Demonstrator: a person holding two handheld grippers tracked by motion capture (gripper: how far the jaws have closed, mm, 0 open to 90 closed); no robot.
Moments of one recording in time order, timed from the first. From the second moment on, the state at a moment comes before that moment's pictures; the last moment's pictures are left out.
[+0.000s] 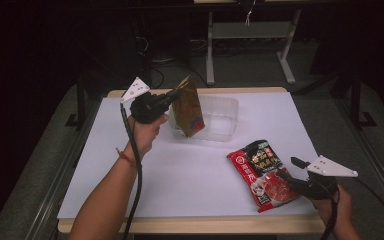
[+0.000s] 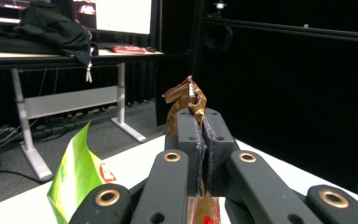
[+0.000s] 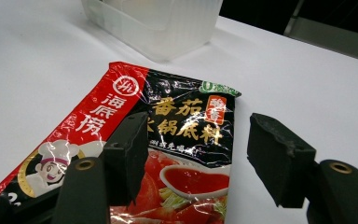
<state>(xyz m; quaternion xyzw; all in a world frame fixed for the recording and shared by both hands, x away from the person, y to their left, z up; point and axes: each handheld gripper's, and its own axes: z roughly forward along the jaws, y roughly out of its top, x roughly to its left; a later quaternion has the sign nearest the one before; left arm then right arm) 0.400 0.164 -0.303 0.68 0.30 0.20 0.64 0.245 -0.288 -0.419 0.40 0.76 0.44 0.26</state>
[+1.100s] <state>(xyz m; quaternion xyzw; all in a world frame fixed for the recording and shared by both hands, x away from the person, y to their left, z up) 0.448 0.109 -0.362 0.70 0.33 0.24 0.59 0.244 -0.288 -0.422 0.39 0.76 0.44 0.26</state>
